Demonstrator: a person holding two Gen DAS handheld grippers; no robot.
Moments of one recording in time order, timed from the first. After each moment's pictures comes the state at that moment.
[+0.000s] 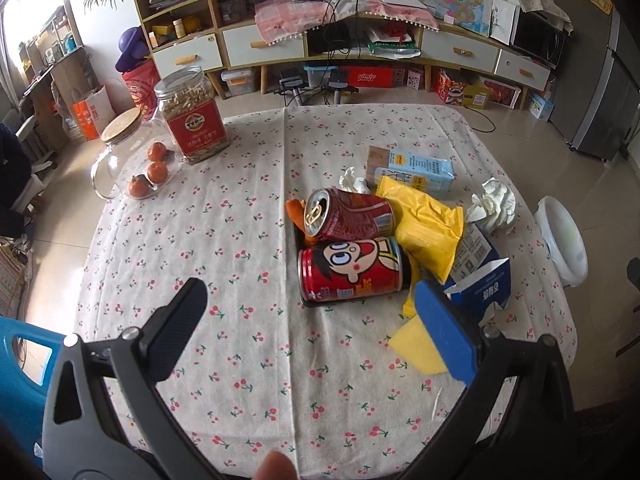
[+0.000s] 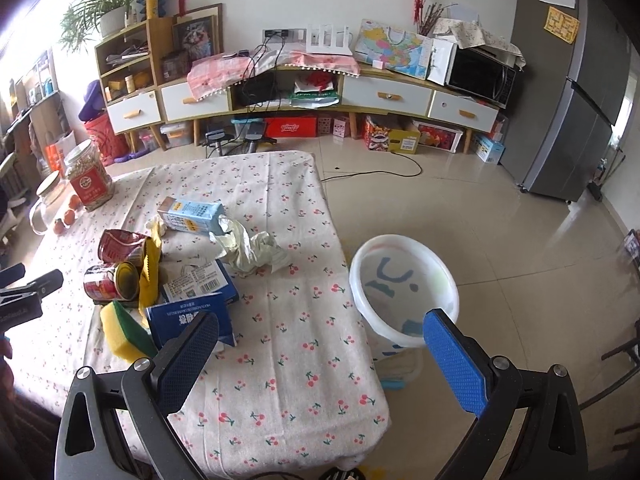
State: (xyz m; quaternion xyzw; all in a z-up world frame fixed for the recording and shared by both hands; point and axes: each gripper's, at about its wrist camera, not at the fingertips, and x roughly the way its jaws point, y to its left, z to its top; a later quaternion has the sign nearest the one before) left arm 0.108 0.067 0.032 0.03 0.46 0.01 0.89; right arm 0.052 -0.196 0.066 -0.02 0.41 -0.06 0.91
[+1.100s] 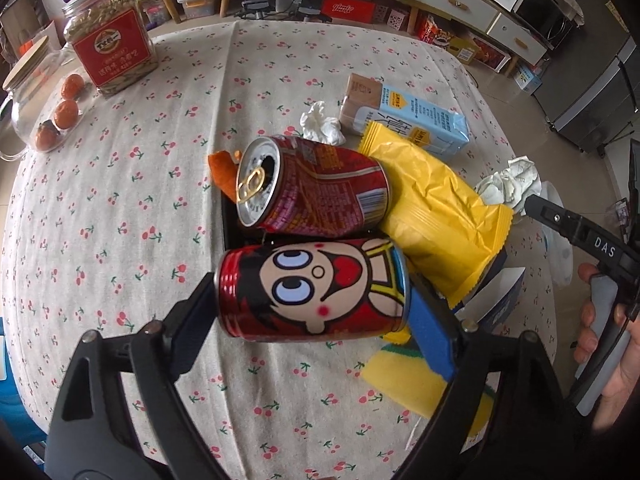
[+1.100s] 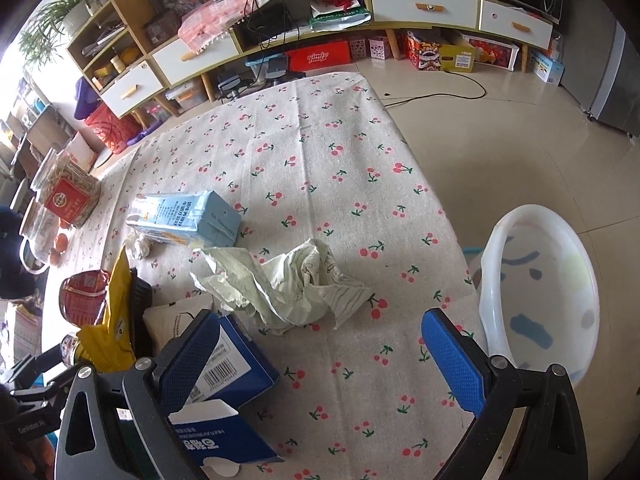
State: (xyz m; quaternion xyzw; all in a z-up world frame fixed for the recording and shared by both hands) left arm 0.169 0.064 -0.038 -0.04 0.57 -0.06 0.82; right arm 0.208 -0.192 -0.047 0.10 0.52 0.01 0.85
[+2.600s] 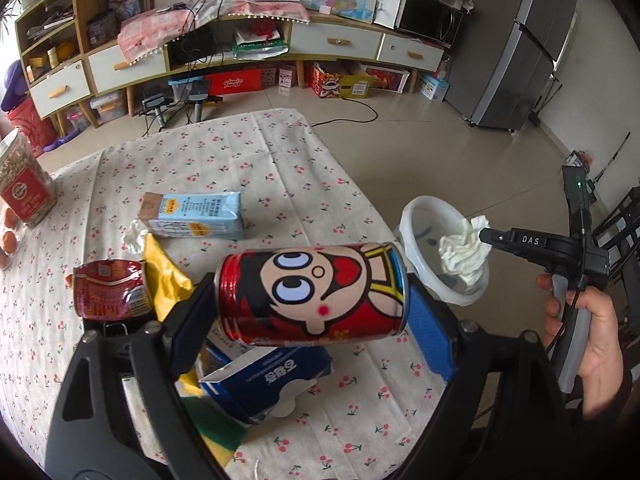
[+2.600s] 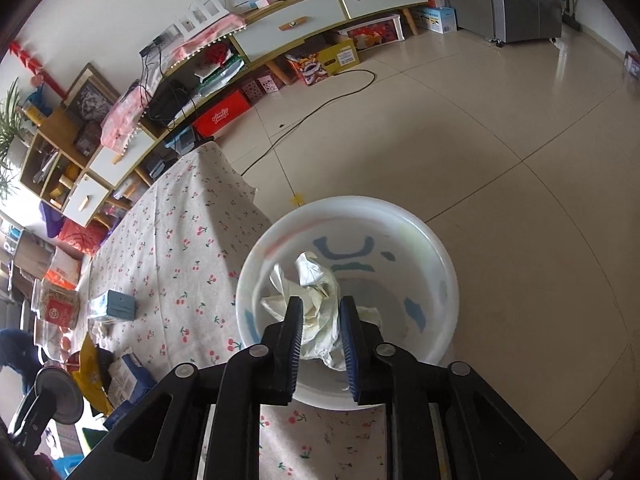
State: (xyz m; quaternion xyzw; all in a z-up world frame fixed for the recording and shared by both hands) left arm 0.150 -0.102 0.024 0.02 0.45 -0.19 0.87; right arm 0.134 -0.397 -0.044 0.25 0.48 -0.10 0.84
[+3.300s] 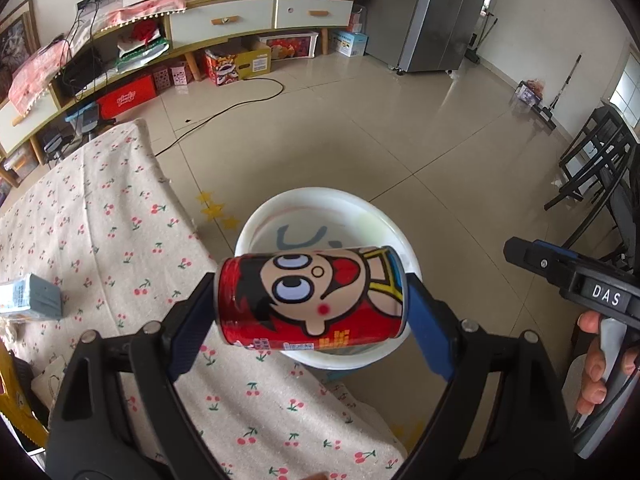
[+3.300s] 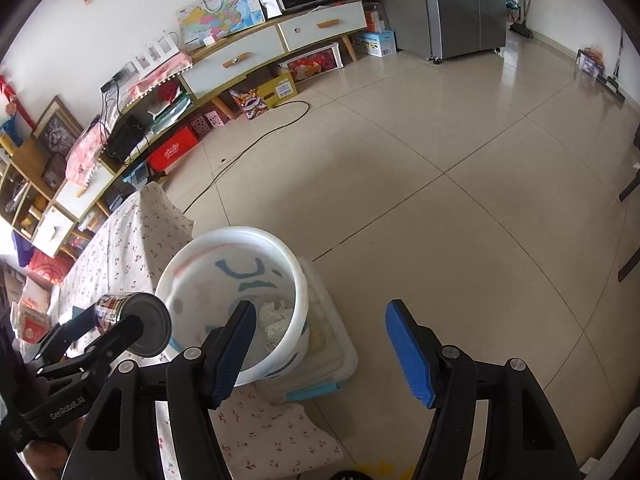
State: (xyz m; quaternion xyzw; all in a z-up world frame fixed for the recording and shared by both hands) left arm 0.164 -0.291 -0.015 0.10 0.46 -0.31 0.83; right arm 0.053 -0.472 -0.019 0.24 0.44 -0.18 0.85
